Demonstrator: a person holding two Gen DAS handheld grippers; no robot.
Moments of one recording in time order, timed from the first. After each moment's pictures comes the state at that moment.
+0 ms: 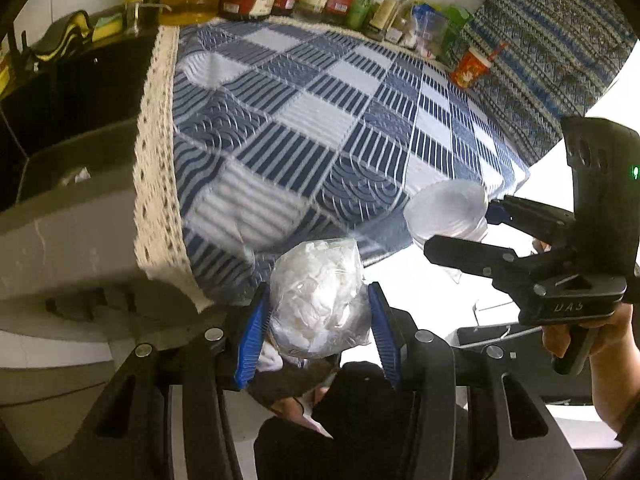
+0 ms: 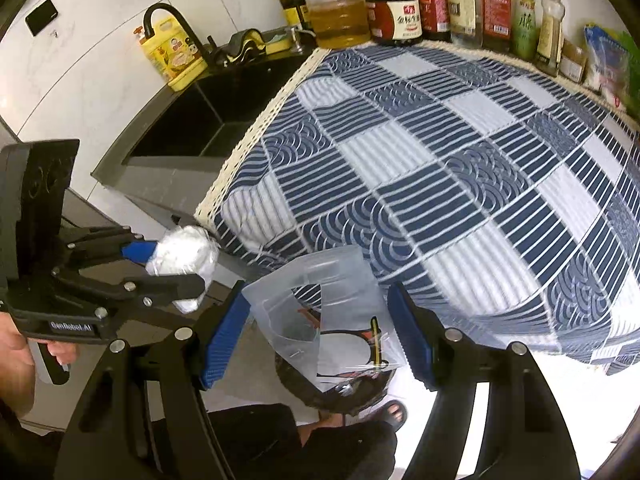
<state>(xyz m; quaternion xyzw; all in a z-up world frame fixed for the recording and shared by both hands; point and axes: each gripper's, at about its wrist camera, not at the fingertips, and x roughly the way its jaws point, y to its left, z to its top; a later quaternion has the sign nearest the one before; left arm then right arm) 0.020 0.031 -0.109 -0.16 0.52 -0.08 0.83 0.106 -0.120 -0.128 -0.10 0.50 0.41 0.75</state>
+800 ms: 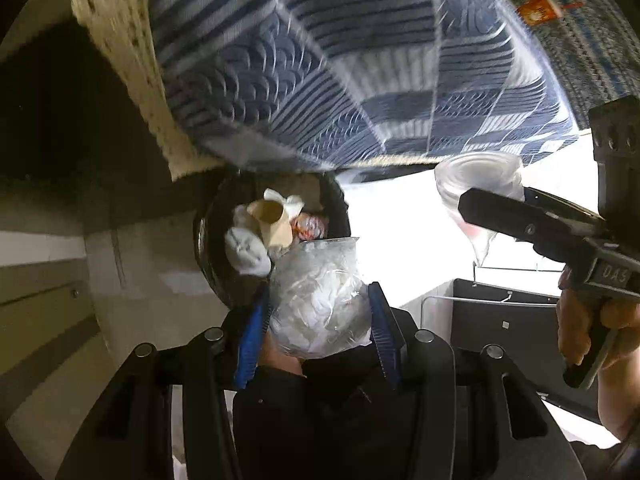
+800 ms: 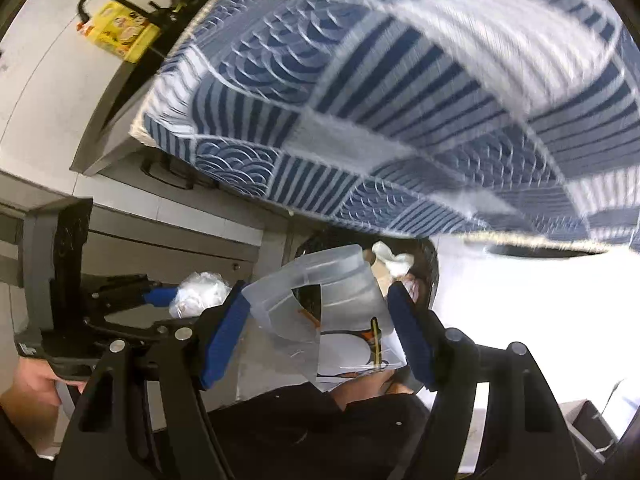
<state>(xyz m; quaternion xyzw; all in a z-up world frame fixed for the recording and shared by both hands) -0.008 0.006 -0.247 -0.23 0.65 -0.06 0.72 0.097 -0.153 -0.253 -0.02 0.62 0.37 0.69</state>
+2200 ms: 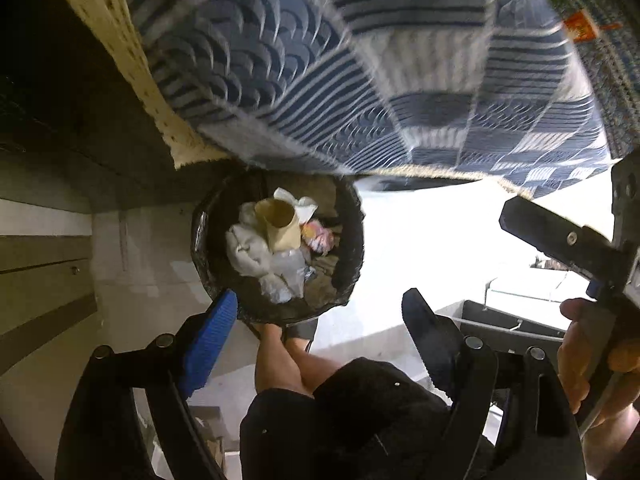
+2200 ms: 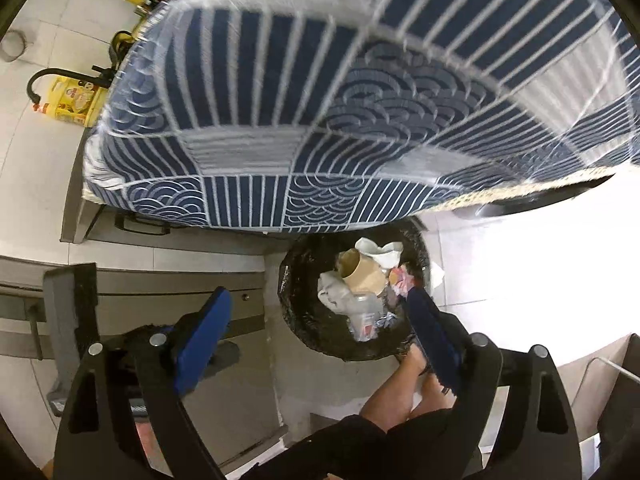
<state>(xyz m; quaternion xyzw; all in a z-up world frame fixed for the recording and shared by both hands) 0.008 -0.011 -0.265 -0.25 0.64 0.01 0.72 0.119 -0.194 -0.272 0.08 0.63 0.31 0.71</state>
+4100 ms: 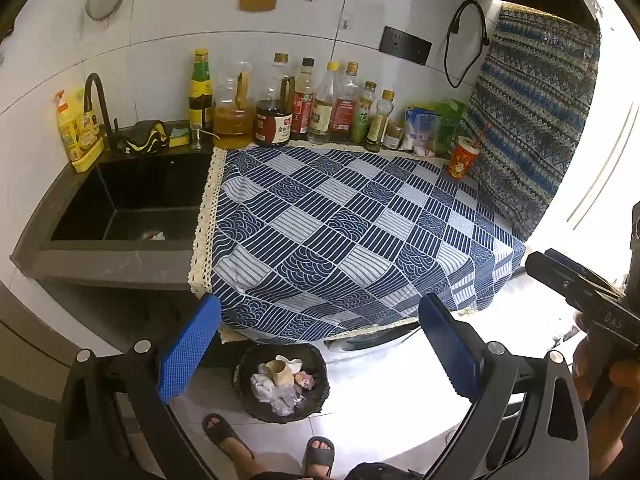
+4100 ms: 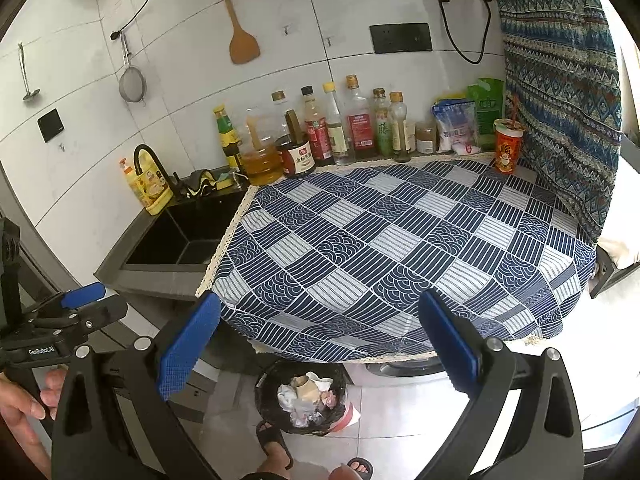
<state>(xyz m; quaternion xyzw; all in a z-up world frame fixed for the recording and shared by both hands) -0.079 -0.081 0.060 -0.13 0.37 0.07 0.92 0.020 -0.321 0.040 0.01 0.35 0.30 0.89</state>
